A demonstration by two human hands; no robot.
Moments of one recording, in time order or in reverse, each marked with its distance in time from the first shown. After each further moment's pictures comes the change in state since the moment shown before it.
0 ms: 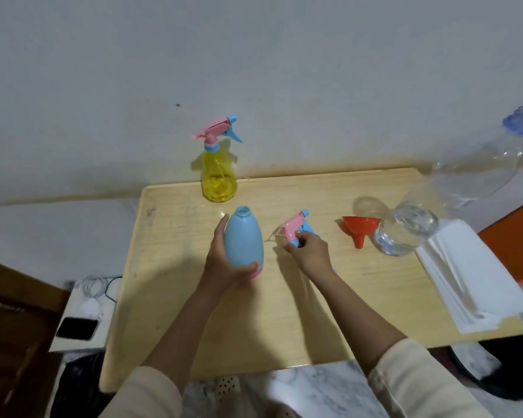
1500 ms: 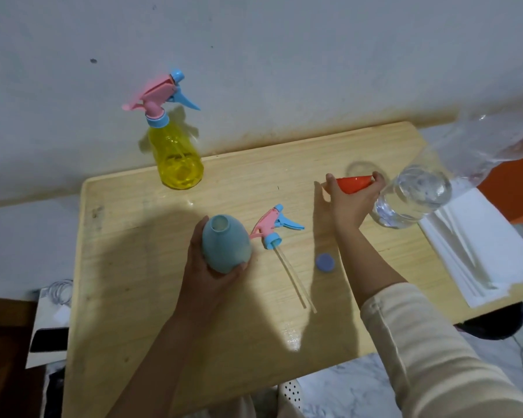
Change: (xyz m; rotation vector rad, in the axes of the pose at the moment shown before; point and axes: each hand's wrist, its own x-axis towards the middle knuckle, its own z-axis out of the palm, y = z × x) left_hand 0.013 -0.044 0.016 -0.015 -0.052 0.172; right_hand 0.092 0.046 -0.042 0.403 0.762 0.172
